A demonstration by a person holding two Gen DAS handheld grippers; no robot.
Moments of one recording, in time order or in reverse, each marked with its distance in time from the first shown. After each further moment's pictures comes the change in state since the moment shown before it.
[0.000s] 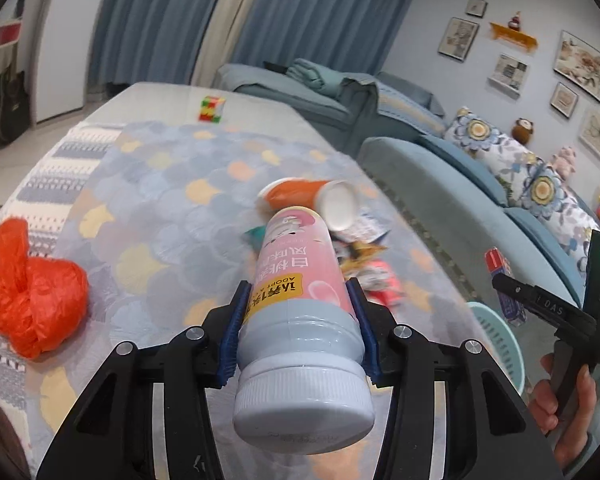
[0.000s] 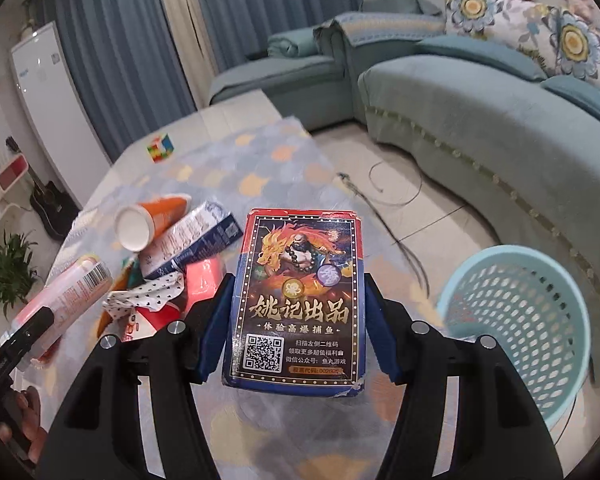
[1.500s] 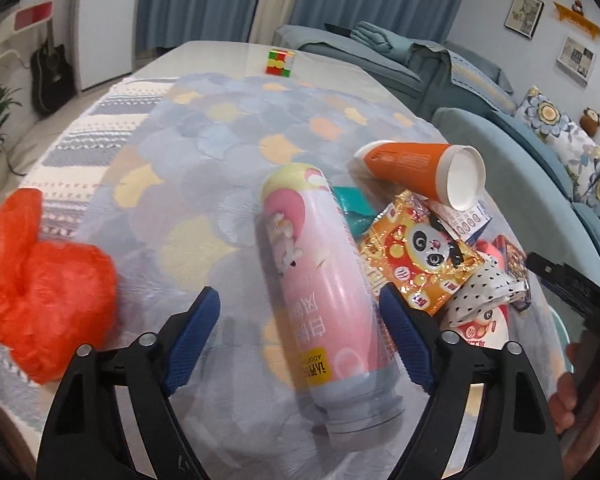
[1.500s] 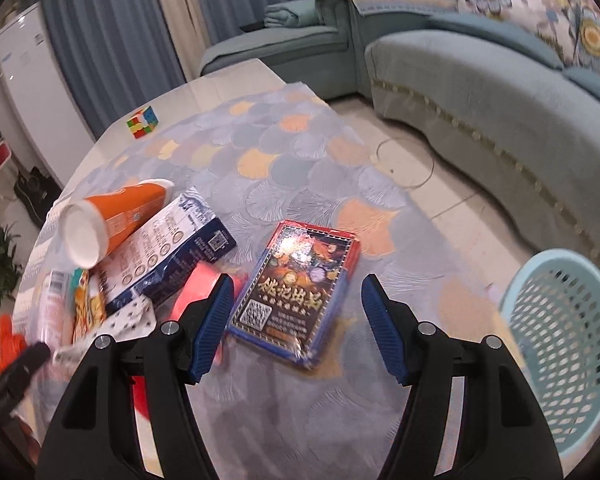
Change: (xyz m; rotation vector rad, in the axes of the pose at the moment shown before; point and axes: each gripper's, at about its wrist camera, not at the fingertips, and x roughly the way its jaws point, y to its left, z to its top) left arm 0.069 0.061 0.002 -0.077 0.155 0.214; right arm 0.113 0.036 0.015 0.008 0.114 -0.031
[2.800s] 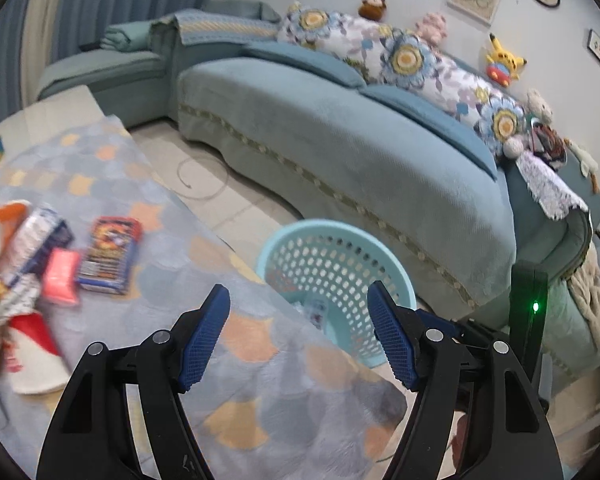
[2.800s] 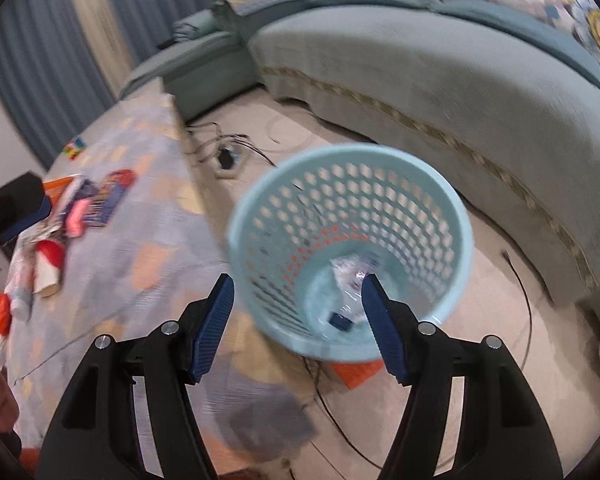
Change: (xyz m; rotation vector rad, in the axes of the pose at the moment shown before) left arm -0.054 -0.315 -0.076 0.502 0.093 -0.529; right arm -0.153 -0.208 -0.113 0.165 -0.002 -0.126
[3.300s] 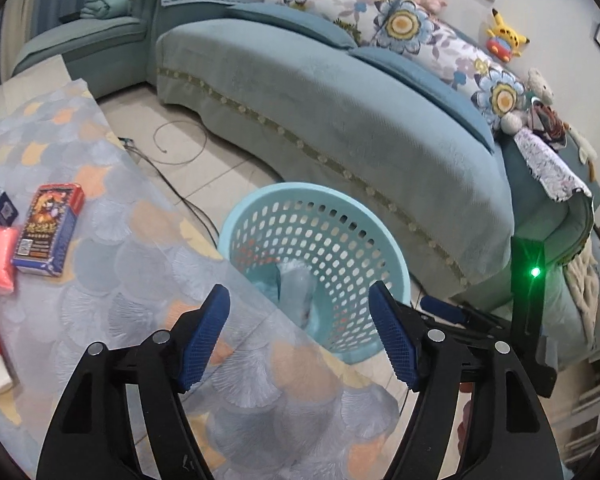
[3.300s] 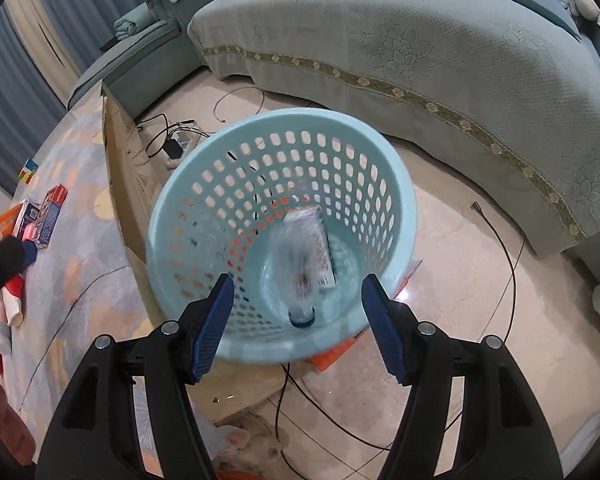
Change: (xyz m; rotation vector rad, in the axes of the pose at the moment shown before) left arm 0.069 -0.014 -0.012 -0.006 0.138 -0.067; right arm 0.029 -0.070 -0.005 0.174 0.129 -0.110
